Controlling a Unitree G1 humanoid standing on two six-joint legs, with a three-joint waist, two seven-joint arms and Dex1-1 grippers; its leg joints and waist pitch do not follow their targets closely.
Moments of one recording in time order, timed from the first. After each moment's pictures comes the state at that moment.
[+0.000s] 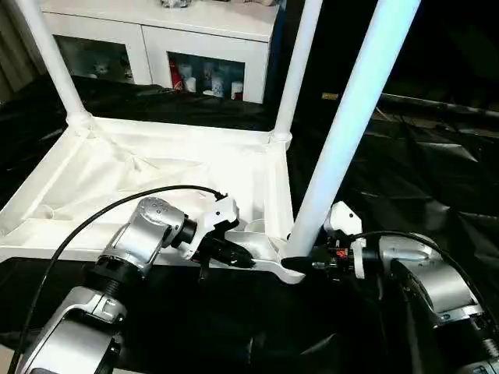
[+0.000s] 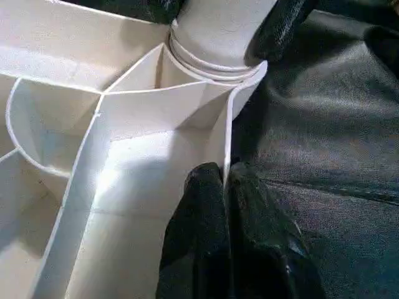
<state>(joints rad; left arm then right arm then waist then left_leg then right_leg) -0.61 0.35 -0.31 0.56 0.02 0.27 -1.42 -0.30 -0.44 0.21 0.20 0.19 0.28 1.13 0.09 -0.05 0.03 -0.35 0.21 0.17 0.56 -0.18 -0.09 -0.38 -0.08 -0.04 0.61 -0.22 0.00</state>
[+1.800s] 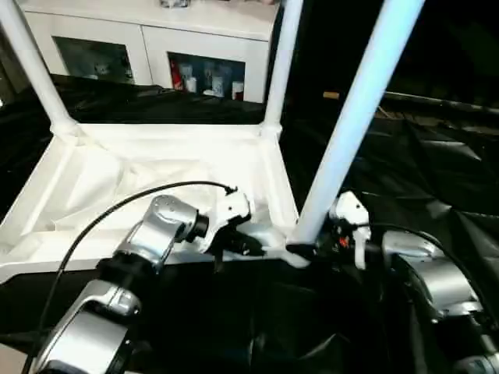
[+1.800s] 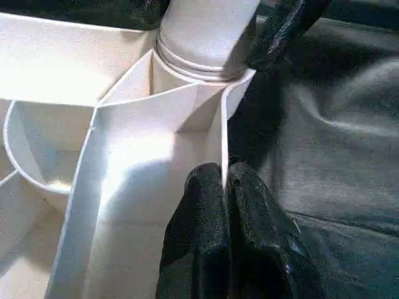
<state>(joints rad) -0.64 0.29 -0.30 0.63 0.04 0.19 -1.35 -0.31 -0.43 0.17 0.23 0.19 0.29 1.08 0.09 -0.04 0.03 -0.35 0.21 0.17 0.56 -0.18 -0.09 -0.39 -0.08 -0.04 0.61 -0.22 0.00</state>
